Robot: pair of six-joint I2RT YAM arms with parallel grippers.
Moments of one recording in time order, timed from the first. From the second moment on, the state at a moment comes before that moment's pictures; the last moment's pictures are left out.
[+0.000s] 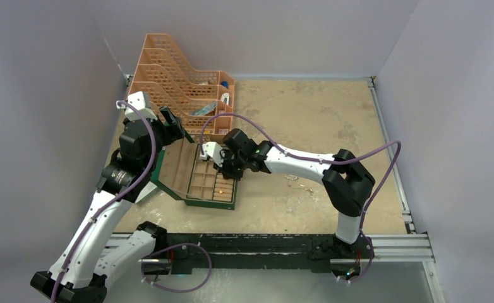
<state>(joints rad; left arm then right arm) -0.39 0.82 1.01 -0.44 -0.42 -0.43 0.95 1.84 1.31 -0.36 -0.31 -0.34</state>
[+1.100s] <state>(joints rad) -0.38 0.83 1.01 -0.44 -0.42 -0.43 0.96 1.86 1.32 -0.36 -0.27 -0.34</state>
